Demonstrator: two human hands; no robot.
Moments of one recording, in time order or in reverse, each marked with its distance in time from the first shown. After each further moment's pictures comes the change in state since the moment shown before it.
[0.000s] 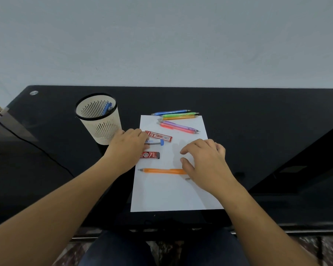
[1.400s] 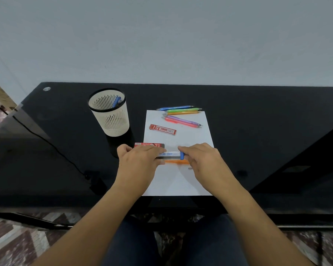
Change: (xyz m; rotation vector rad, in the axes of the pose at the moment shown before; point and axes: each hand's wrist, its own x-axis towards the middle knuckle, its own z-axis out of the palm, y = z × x) left_hand -0.086 0.051 -0.005 -0.264 0.358 -0.112; right_hand -0.027 -0.003 0.005 0.063 -0.014 -0.195
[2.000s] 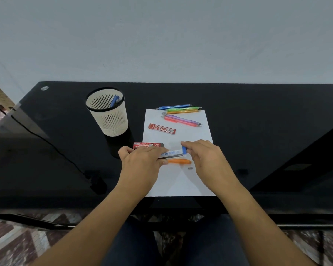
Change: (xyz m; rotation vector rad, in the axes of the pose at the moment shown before) left_hand 0.001 0.007 0.005 -0.073 -0.007 -0.050; right_hand 0.003 -0.002 -0.006 0.090 0.031 0.086
